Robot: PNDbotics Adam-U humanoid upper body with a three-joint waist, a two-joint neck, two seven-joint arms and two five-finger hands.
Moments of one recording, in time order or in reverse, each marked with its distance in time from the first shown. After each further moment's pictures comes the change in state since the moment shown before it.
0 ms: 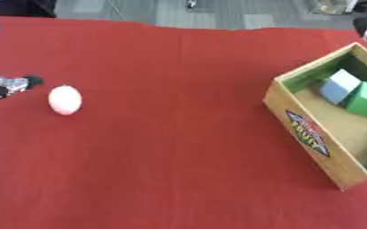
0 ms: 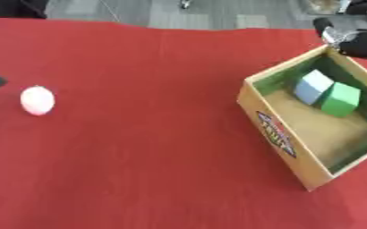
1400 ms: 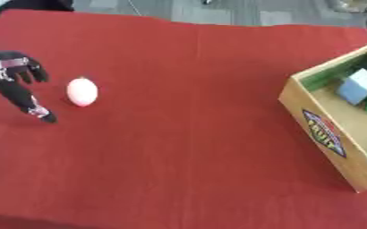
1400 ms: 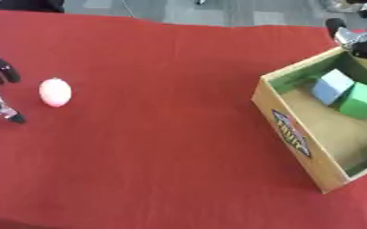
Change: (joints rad) left arm -0.245 0.020 -0.249 0.319 -0.268 0.064 -0.536; right arm -0.009 0.028 0.018 0.019 0.027 0.014 0.013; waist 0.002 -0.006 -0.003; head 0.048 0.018
